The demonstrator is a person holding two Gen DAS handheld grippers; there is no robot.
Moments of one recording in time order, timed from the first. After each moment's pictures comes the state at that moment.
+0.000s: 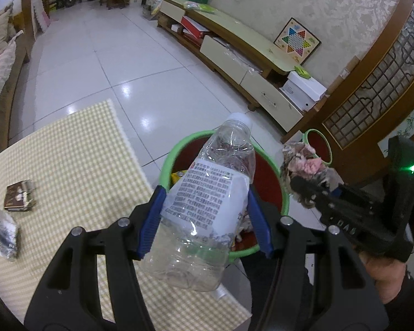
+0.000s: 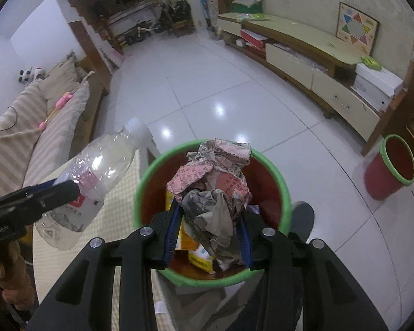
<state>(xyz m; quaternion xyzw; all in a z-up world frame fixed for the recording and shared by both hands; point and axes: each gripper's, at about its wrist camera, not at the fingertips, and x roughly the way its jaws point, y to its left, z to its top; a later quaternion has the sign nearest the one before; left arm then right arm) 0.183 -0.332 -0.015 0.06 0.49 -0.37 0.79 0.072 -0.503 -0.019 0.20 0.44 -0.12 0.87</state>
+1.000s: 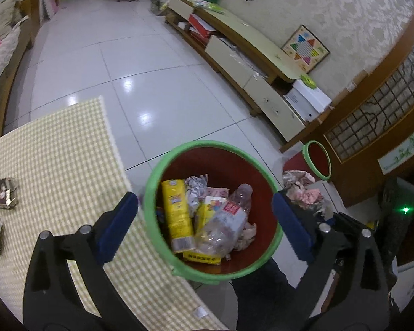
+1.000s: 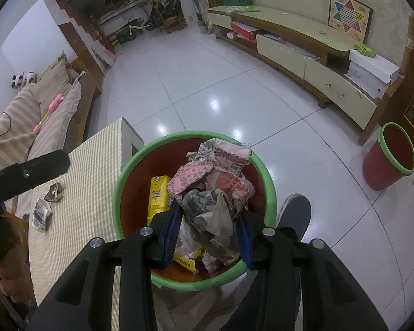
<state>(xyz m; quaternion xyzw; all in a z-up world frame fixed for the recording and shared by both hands) 0.203 -0.348 -0.024 0.02 0.50 -0.35 0.79 0.070 -0.519 -0.034 0.21 0.45 -0.12 0.86</state>
